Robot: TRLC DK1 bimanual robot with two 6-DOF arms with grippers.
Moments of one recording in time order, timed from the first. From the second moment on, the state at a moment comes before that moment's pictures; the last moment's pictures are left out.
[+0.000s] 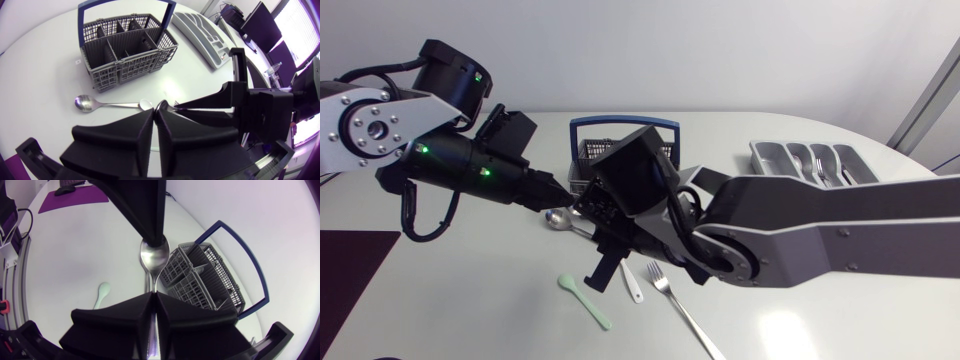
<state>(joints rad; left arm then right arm) -0.36 1.39 1.04 -0.62 0.42 0.04 0.99 1.62 0.99 -0.08 0.23 -0.31</state>
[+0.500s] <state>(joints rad) -0.28 1.32 1.11 -0.61 0.44 0.16 0.92 1.39 0.86 -0.19 0.07 -0.34</state>
